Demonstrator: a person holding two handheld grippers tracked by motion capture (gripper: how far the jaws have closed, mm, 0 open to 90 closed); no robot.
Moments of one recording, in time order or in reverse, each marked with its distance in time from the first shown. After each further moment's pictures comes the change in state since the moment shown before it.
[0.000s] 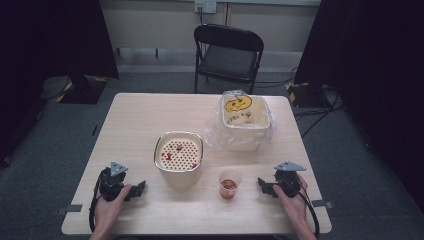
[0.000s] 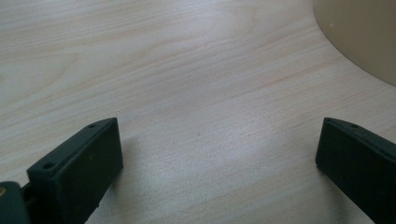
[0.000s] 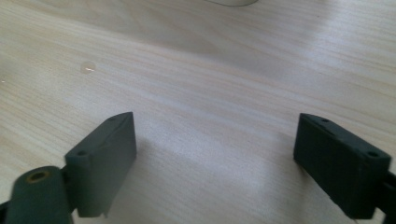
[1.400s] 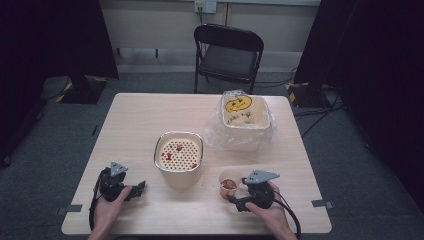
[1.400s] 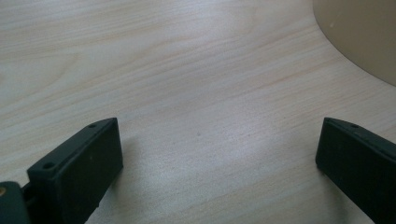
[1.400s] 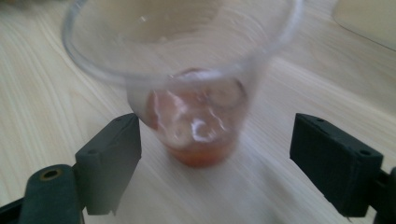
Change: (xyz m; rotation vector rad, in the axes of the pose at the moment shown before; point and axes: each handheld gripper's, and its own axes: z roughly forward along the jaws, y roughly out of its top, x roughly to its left) left arm 0.000 0.000 0.000 0.000 0.000 0.000; right arm 0.093 0.021 -0.012 -0.045 0.397 -0.199
